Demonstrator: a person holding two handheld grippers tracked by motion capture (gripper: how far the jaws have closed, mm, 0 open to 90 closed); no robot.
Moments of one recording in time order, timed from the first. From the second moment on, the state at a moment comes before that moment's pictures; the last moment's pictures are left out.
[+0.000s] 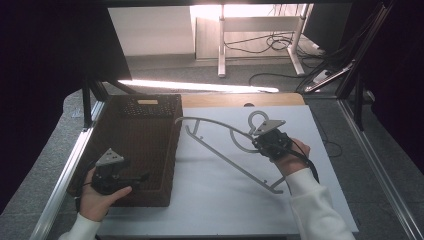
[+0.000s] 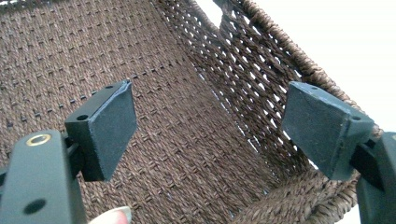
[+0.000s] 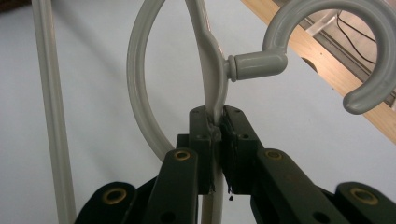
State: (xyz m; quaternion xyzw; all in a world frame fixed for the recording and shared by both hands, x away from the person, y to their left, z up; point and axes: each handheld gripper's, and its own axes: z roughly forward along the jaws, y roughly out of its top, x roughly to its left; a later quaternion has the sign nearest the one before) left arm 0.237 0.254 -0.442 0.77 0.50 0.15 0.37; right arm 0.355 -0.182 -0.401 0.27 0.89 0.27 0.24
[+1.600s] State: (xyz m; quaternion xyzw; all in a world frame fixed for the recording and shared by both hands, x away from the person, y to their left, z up) left arm 0.234 0.262 -0.383 0.75 0.46 0.14 0.46; right arm 0.306 -0.167 -0.384 0.16 0.91 0.33 0.21
